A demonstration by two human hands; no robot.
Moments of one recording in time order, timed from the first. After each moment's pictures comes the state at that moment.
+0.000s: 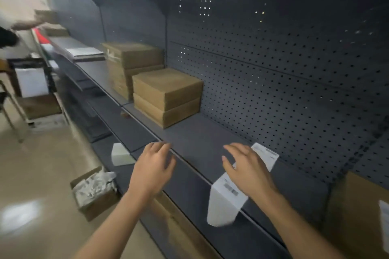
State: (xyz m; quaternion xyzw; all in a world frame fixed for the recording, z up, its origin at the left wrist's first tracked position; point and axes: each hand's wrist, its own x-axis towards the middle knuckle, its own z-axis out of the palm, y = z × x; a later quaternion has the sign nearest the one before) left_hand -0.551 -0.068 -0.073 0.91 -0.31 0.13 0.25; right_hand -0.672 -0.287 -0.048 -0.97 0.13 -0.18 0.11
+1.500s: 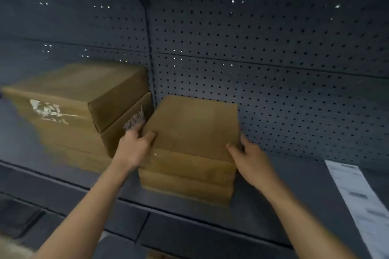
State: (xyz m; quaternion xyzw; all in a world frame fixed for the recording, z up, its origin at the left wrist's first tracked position) left_hand -0.017 -0.100 -0.026 0.79 -0.31 -0.21 0.49; right_hand -0.267 -0.228 -0.040 -0.76 0.47 -0.22 0.39
